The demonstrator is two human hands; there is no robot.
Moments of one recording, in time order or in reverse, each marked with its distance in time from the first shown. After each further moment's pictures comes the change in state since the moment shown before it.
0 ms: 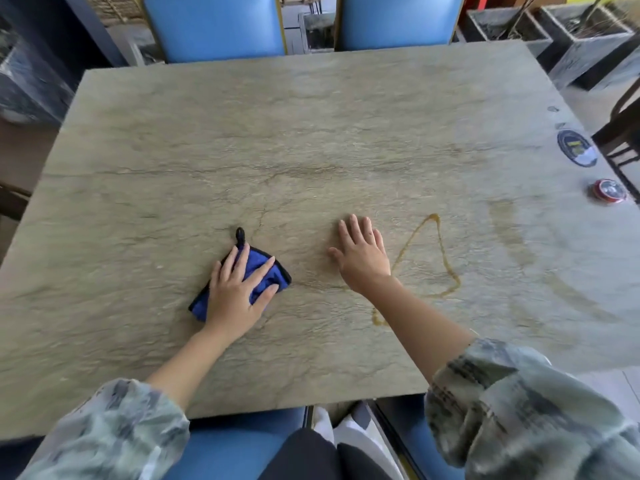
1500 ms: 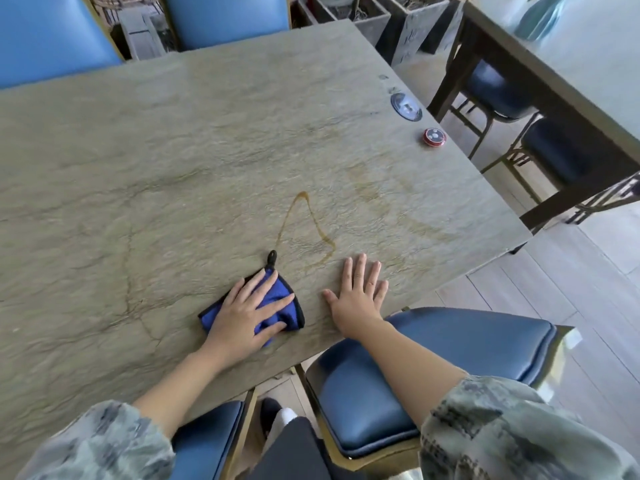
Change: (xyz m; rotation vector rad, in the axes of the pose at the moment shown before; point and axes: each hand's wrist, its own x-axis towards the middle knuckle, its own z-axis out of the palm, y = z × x) left_hand -0.004 0.151 0.050 -0.030 -0.144 0.676; right_hand -0.168 0.115 0.025 0.309 -0.112 0.544
